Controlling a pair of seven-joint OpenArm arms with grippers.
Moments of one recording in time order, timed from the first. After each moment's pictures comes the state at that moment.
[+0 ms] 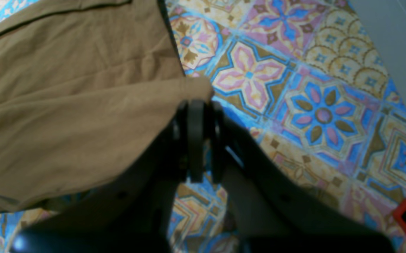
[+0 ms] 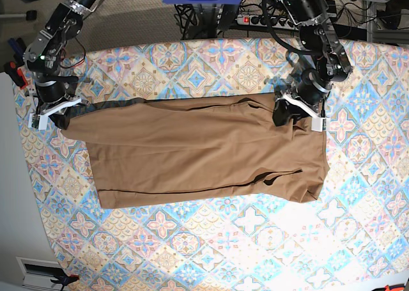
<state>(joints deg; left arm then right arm) 7.2 0.3 -32.3 84.5 -32.4 -40.4 44.6 -12.4 6.0 39.1 102.9 18.8 25.9 -41.7</state>
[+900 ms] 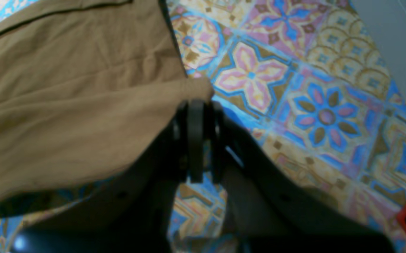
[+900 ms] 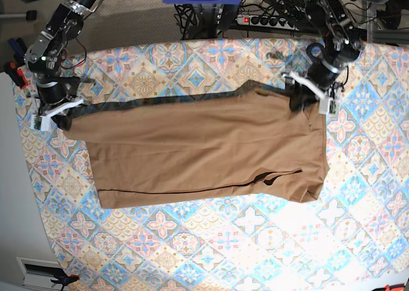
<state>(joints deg) 20.1 0.1 -32.3 105.9 -30.4 -40.6 45.2 -12.4 6.1 36.9 102.9 18.8 25.8 -41.7</state>
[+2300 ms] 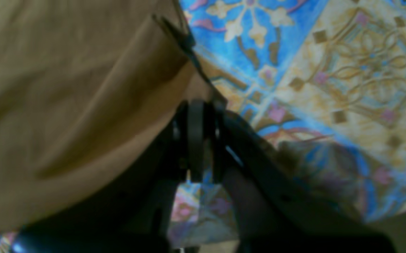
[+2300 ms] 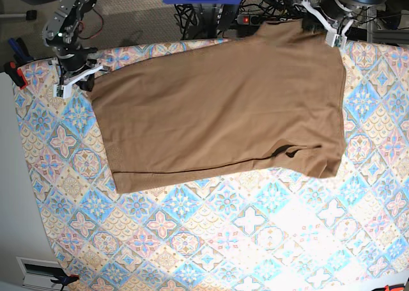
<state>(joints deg) 45.8 -3.2 -37.5 114.1 -35.7 -40.8 56.8 -23.4 2.3 35.2 99.8 19.1 25.9 -41.3</state>
